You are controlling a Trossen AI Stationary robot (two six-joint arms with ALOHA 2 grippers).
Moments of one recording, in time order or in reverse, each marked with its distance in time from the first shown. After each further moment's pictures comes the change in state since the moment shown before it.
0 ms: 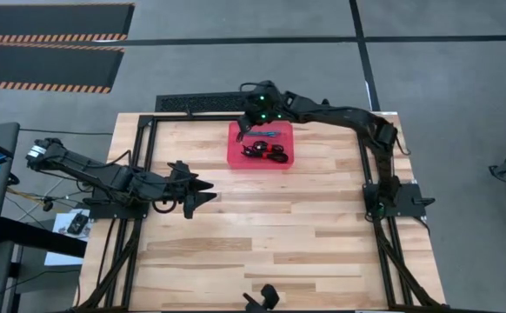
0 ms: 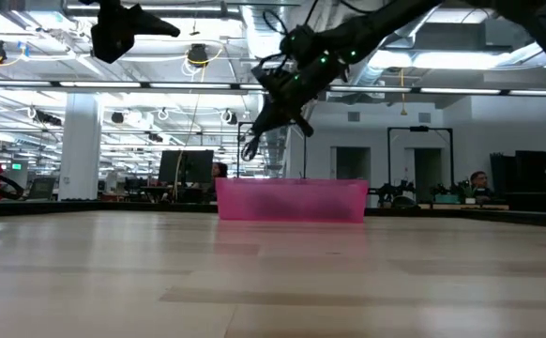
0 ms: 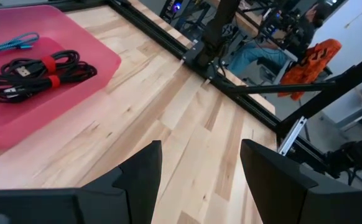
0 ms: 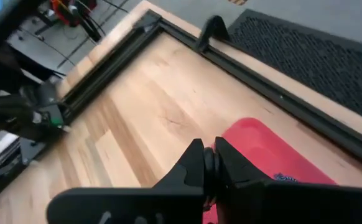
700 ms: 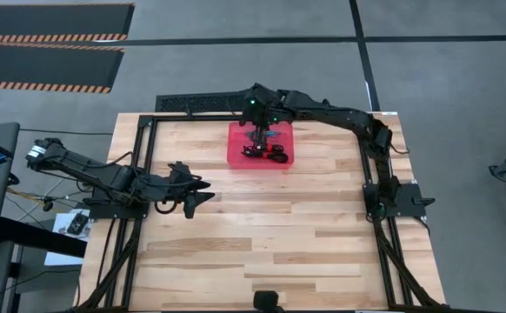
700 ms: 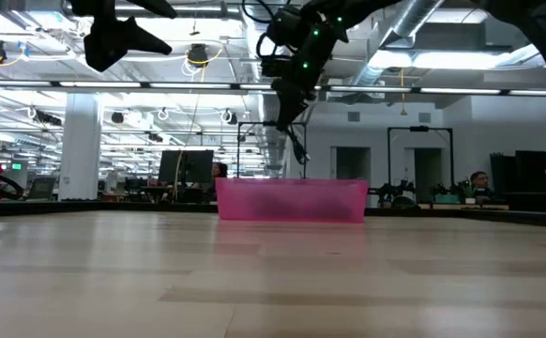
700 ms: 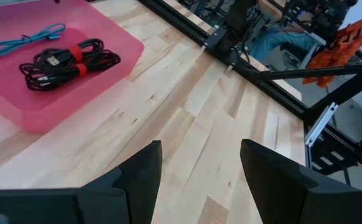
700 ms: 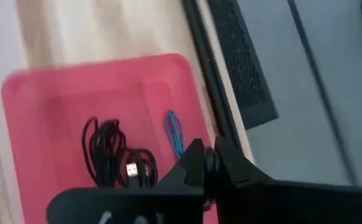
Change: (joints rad) left arm 0.000 0.000 0.000 -0.103 -0.029 -0.002; right arm 0.083 0.033 0.279 -0.560 0.361 -0.759
